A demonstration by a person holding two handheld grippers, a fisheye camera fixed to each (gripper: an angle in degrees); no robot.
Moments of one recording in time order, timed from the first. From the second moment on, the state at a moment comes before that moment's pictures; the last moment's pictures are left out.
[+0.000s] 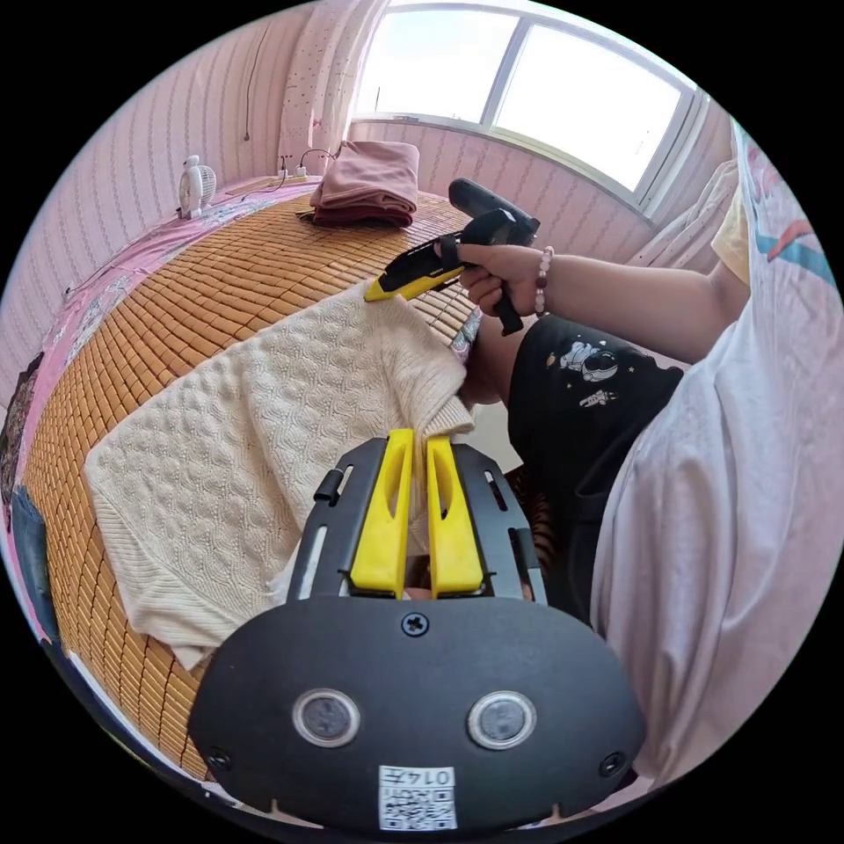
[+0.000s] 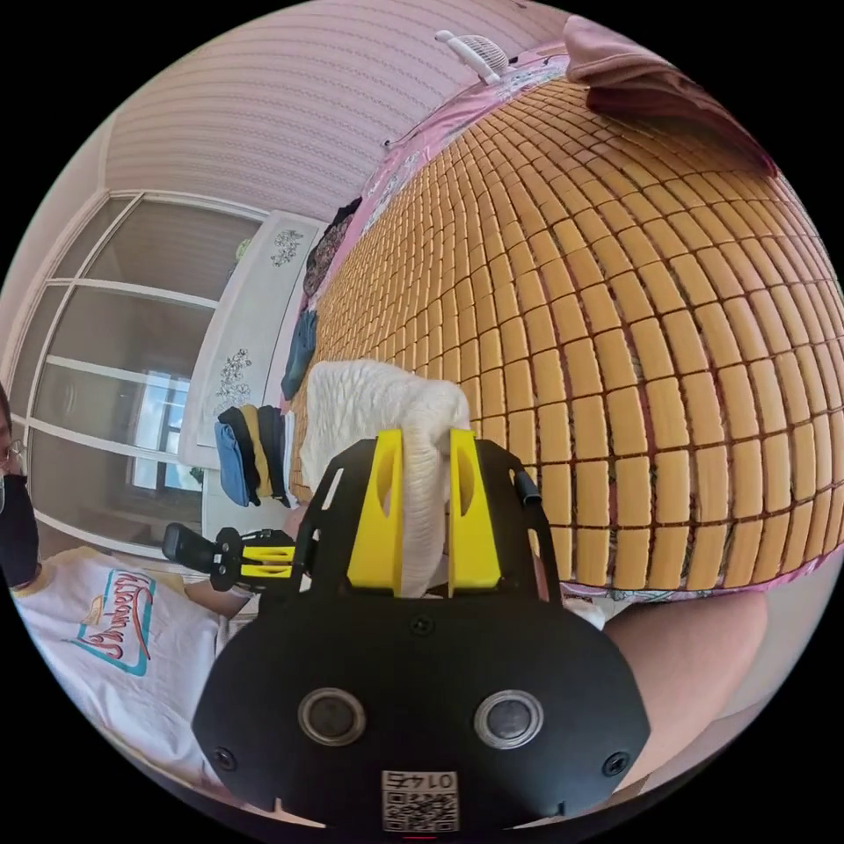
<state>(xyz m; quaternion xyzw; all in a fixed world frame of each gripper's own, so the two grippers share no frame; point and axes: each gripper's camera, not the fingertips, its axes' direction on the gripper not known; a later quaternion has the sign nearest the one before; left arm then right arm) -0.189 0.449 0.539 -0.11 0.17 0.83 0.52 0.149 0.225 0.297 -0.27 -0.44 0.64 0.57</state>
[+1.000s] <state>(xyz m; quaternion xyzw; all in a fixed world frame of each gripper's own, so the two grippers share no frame) -0.198 0.270 0.487 -0.04 0.23 0.61 0.76 0.177 0.056 0.380 -0.16 -0.49 0.50 0.70</state>
